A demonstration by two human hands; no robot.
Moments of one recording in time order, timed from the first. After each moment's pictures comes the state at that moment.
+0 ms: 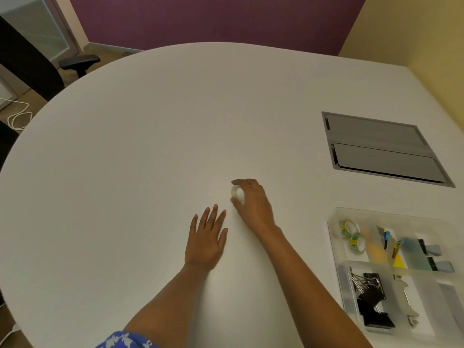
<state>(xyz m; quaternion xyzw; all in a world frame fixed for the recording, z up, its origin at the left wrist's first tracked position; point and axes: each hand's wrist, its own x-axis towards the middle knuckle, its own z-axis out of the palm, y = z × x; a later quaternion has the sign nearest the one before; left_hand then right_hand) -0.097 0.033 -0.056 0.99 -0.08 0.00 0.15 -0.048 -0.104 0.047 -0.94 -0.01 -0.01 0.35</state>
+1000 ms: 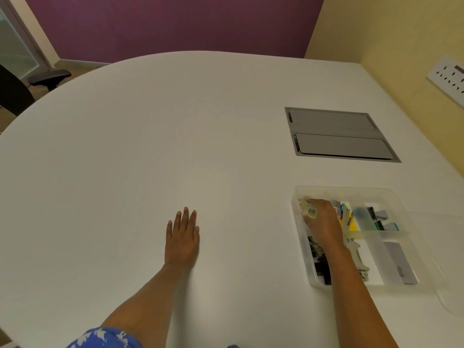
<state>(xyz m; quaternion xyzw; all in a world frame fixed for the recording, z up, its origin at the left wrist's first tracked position) -0.136 0.019 -0.044 0.98 -0.02 -0.06 0.16 -0.151 -0.314 0.033 -0.94 0.21 -0.04 0.28</state>
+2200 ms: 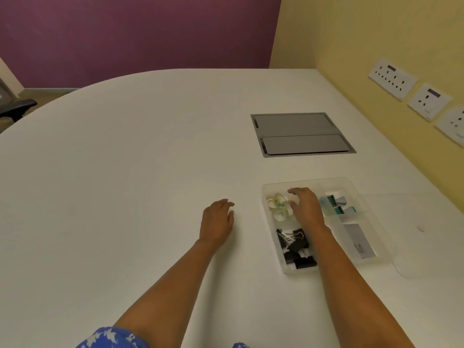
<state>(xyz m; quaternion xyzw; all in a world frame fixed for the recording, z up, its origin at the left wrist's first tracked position) -0.122 -0.110 0.035 0.95 -0.20 -0.02 0.25 -0.158 -0.351 0.058 -0.94 0.19 -0.09 0.27</state>
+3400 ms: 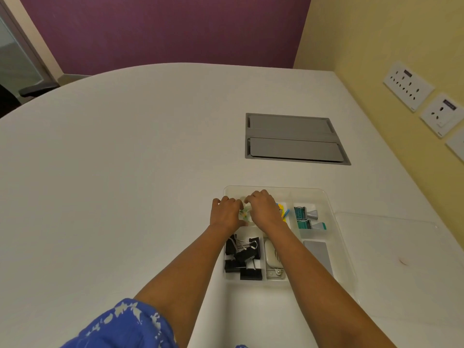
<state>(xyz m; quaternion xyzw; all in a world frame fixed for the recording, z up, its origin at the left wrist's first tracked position) -0.120 -0.274 0.028 0.98 -0.16 -0.08 0.09 -0.124 -0.398 0.037 -0.99 -0.05 0.05 0.08</state>
